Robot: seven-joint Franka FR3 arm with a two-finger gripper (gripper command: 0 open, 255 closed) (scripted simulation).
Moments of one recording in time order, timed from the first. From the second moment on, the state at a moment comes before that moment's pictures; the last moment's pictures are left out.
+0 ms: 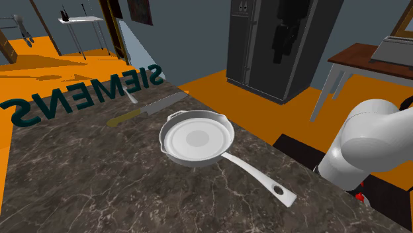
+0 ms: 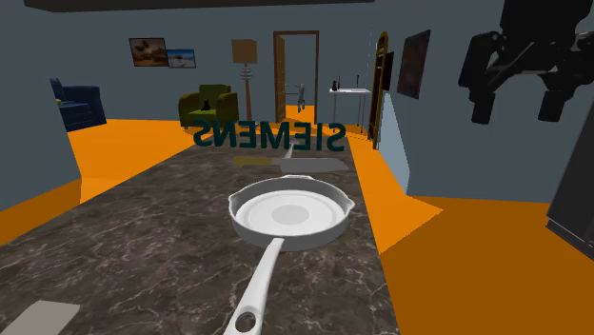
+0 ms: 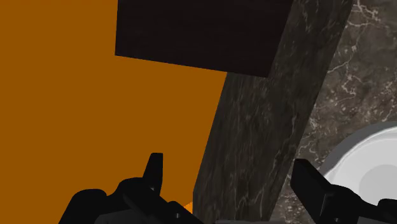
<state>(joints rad) 0.00 -0.82 -0.04 -2.30 -0.05 1.46 -0.12</state>
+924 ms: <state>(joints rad) 0.06 -0.74 0.22 -2.38 0.17 1.47 0.22</state>
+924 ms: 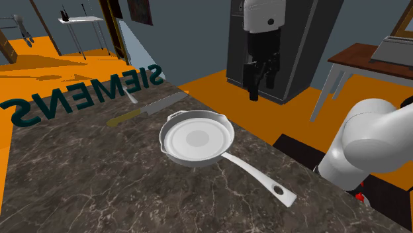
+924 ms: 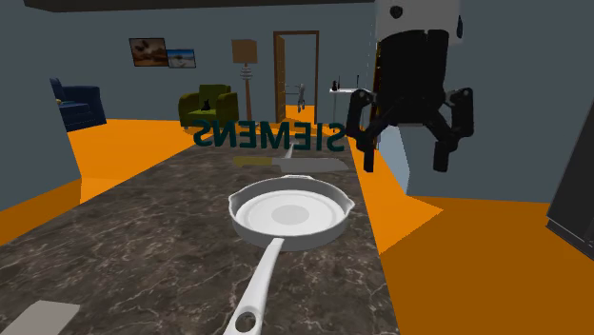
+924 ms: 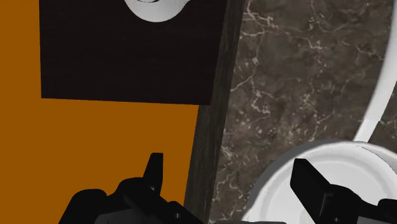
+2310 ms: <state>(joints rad) 0.11 -0.39 0.54 -2.37 0.41 1.71 0.60</state>
